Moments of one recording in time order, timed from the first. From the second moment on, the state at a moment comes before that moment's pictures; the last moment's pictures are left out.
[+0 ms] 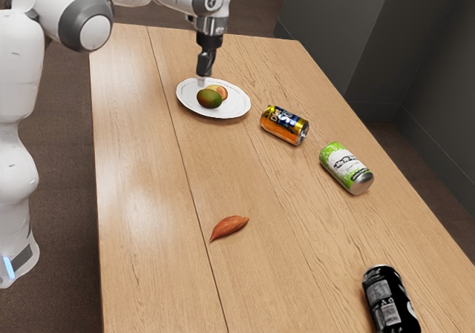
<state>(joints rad) 0.44 0.24 0.20 -1.64 -0.18 1.81 -2.00</state>
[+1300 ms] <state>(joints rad) 0.43 0.14 0.19 -1.80 -0.25 1.93 -1.96</state>
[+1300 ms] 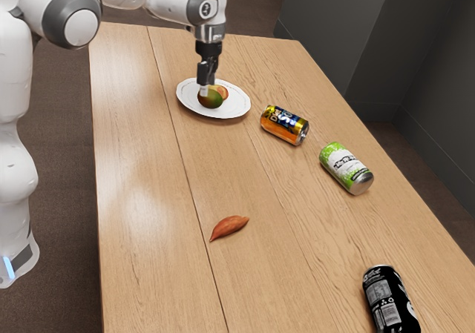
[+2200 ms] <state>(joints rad) 0.43 0.18 0.18 -1.80 -0.27 1.93 -1.92</state>
